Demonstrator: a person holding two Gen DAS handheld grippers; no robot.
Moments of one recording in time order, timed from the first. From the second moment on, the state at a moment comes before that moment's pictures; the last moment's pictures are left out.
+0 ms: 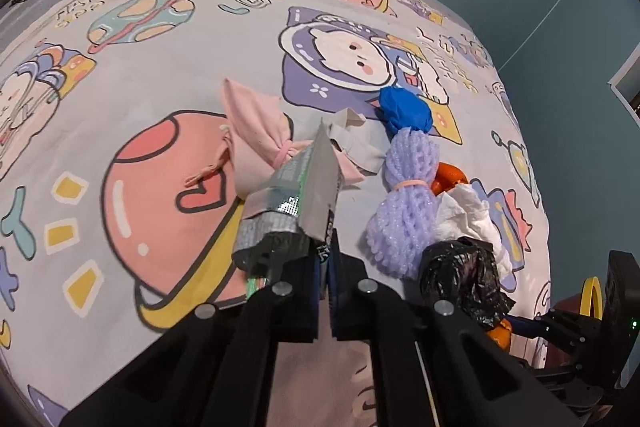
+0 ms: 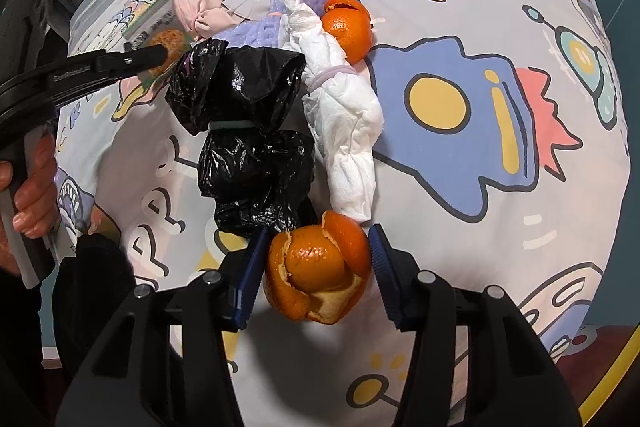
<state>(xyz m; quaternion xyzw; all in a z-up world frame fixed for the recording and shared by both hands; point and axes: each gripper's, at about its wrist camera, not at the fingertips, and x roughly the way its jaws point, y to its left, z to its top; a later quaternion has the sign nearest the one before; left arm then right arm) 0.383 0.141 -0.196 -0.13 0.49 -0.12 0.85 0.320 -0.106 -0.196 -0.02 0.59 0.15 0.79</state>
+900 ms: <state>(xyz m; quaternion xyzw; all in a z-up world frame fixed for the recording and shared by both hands) 0.280 0.153 -0.132 -0.13 0.46 -0.11 0.87 0.257 -0.152 -0.127 0.04 0.54 0.17 0.82</state>
